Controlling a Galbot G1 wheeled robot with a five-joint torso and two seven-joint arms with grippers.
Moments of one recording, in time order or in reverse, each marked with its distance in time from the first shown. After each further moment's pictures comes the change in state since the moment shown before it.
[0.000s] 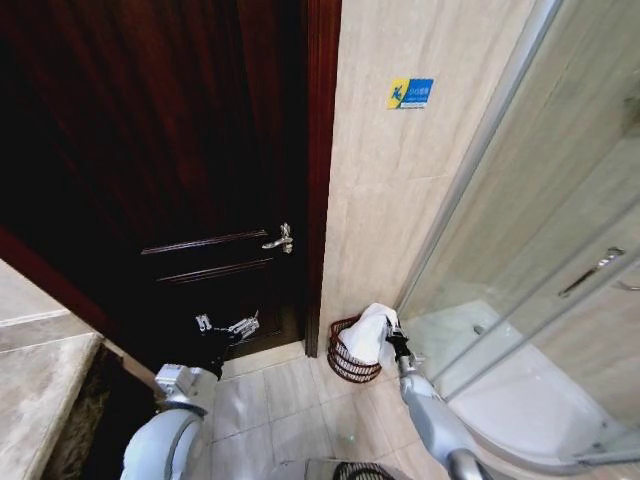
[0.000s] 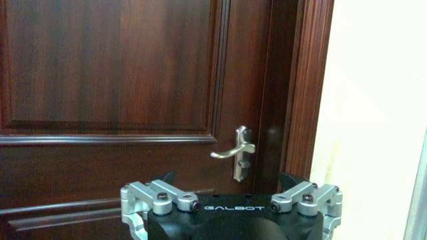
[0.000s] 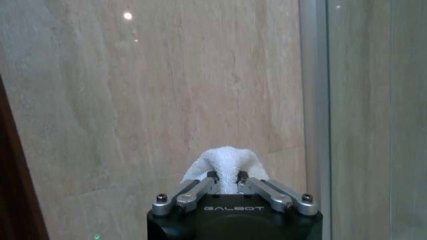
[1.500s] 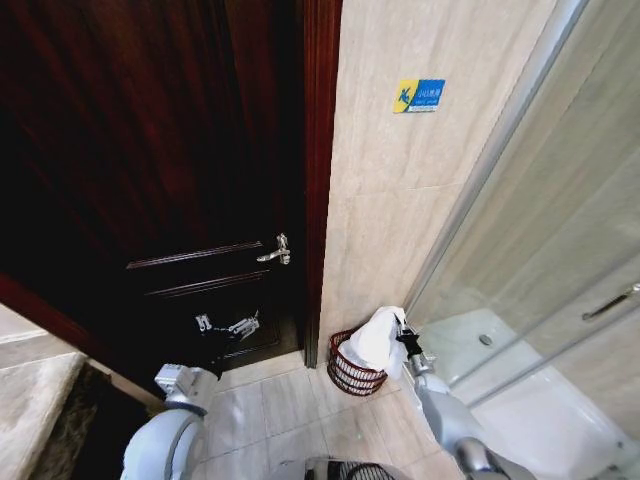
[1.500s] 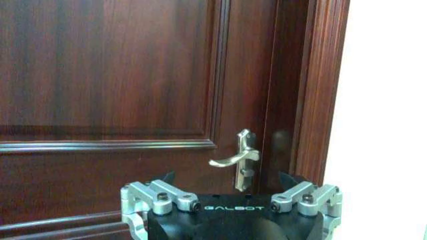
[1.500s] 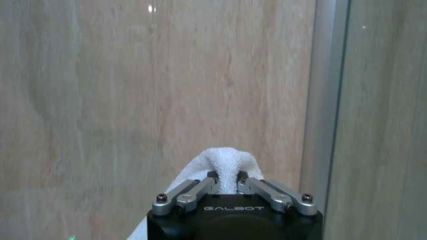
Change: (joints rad) left arm 0.000 0.000 0.000 0.000 0.000 0.000 0.000; right arm 0.051 -0.031 0.083 -0.129 -0.146 0.090 -0.074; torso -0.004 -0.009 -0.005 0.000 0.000
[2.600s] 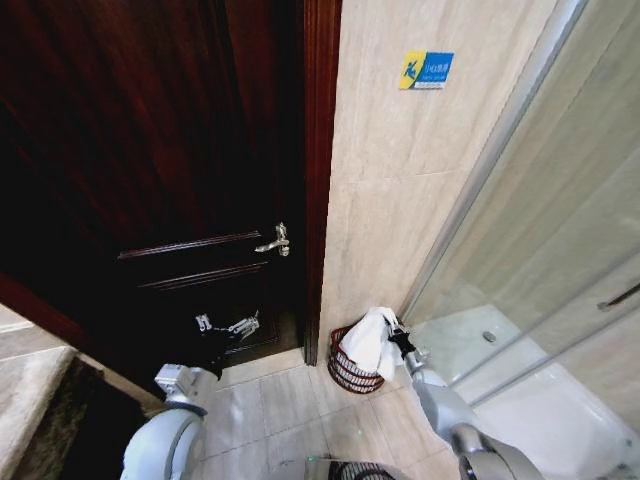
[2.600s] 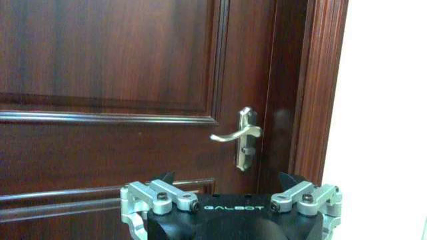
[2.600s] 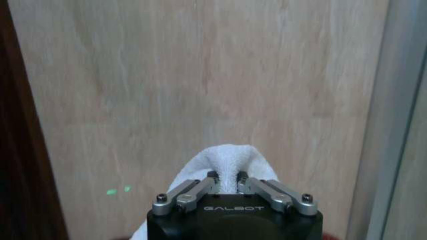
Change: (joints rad) left arm 0.000 0.000 0.000 0.000 0.000 0.000 0.000; right arm 0.107 0.005 -0.013 -0.145 -0.043 -0.084 -0.188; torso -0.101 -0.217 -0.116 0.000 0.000
